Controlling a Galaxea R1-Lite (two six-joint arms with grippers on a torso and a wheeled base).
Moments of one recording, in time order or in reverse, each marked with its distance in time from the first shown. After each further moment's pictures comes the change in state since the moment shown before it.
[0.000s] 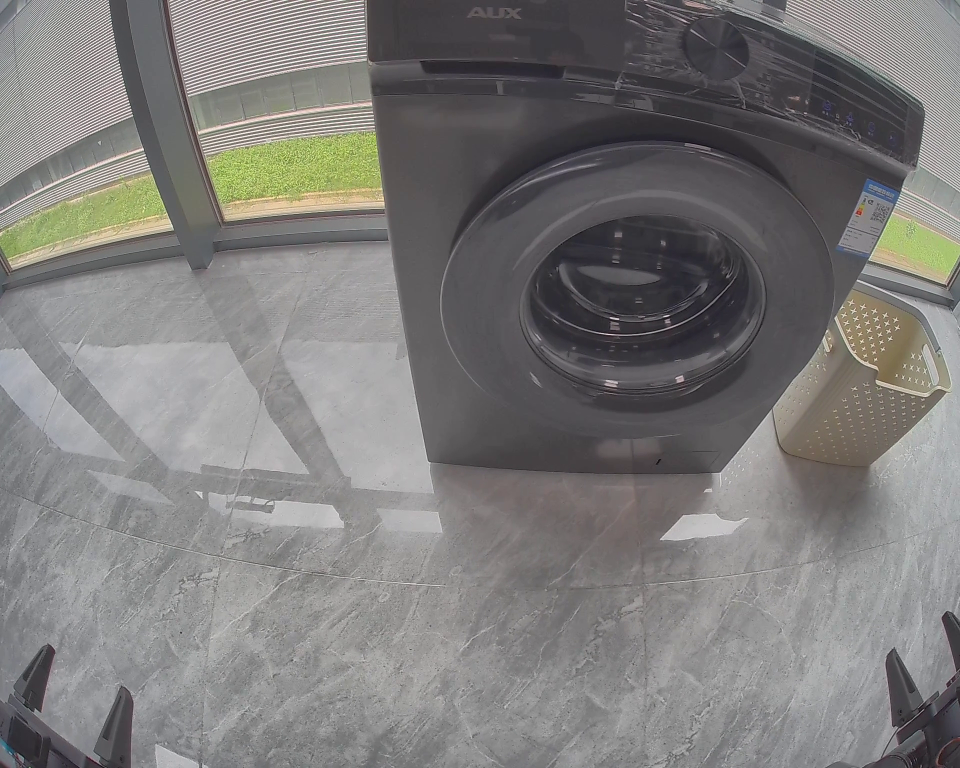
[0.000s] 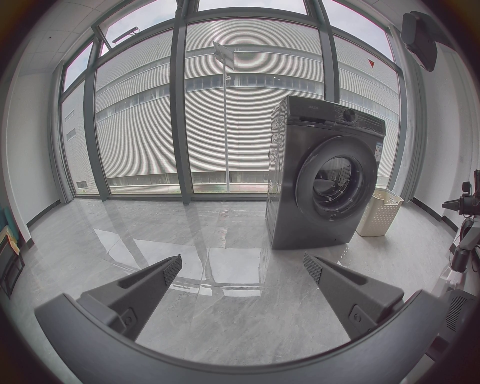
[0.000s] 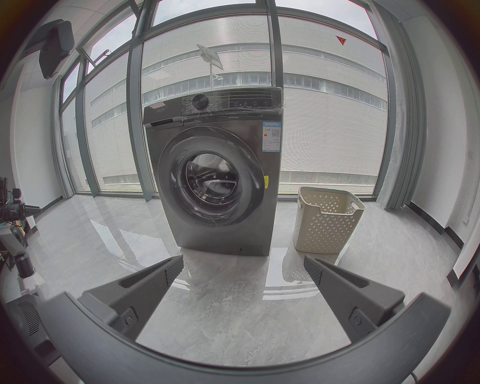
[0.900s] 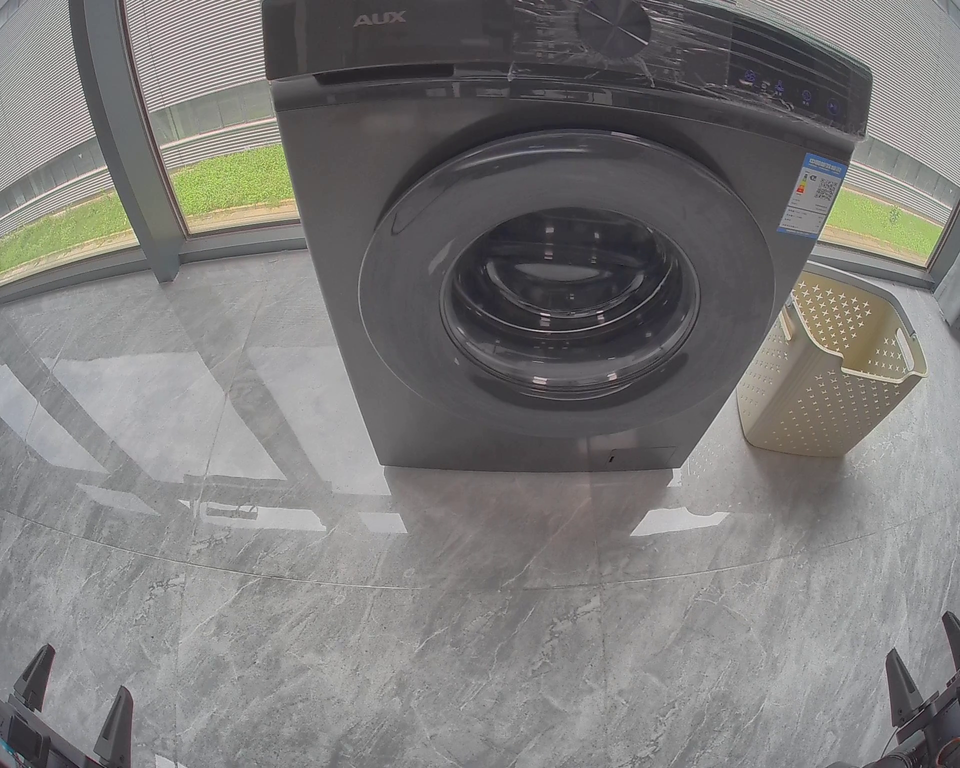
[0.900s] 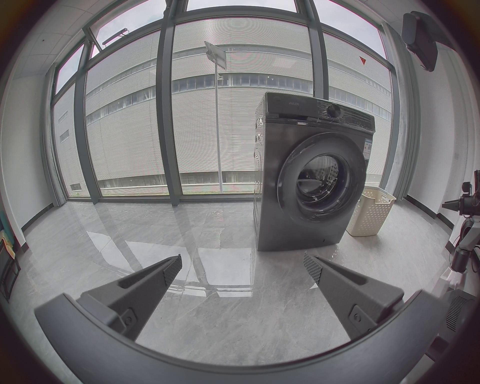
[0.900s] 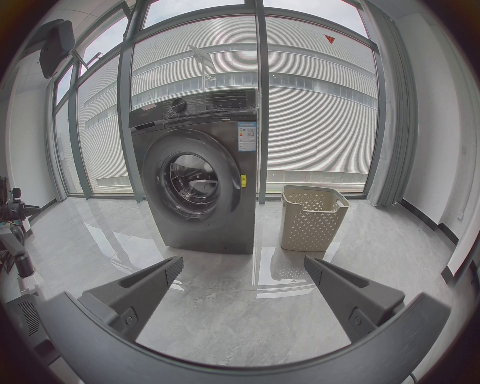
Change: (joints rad) left arm 0.002 0.001 0.000 0.000 0.000 -0.001; right arm -0.002 0.000 0.000 0.000 0.001 -0.001
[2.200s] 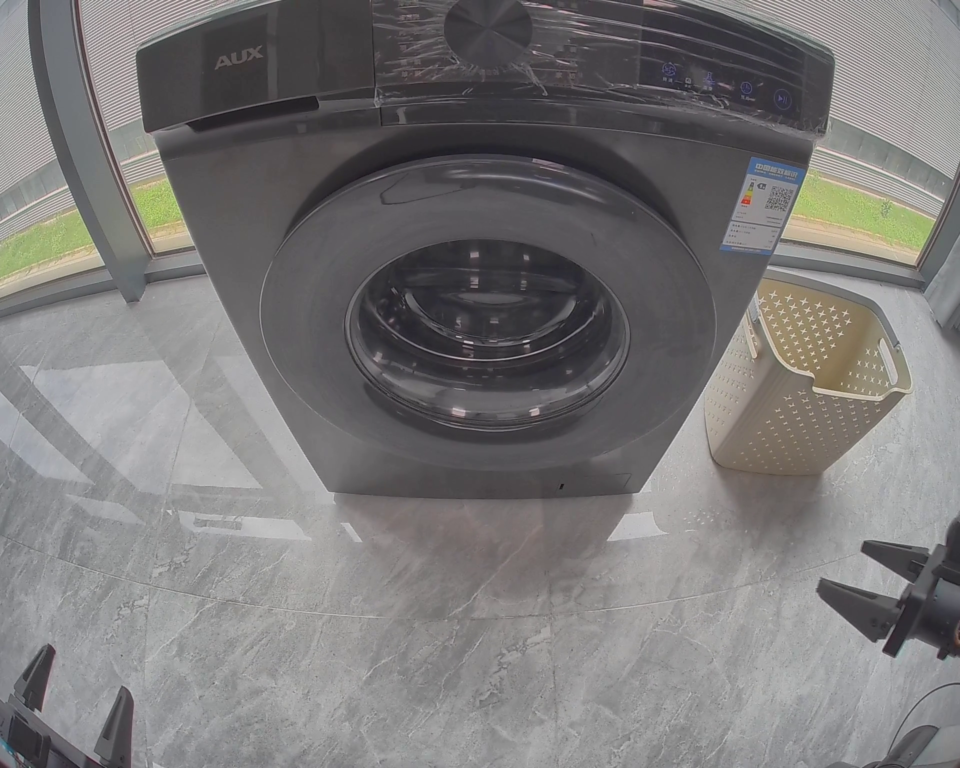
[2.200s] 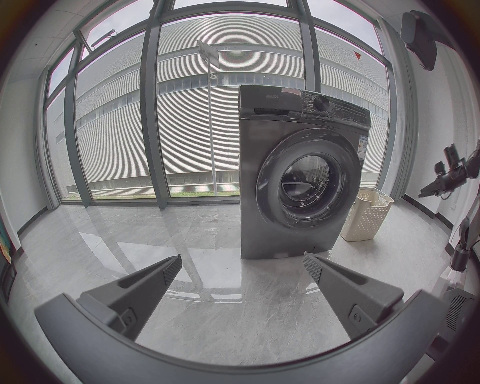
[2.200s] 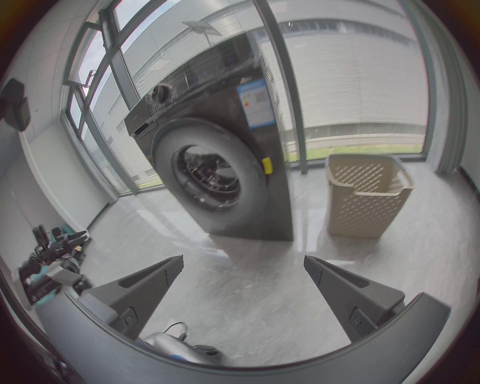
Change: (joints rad) left arm -0.001 0.002 0.000 0.000 -0.001 0.003; right arm 0.230 0.833 -0.201 -0.363 0.201 0.140
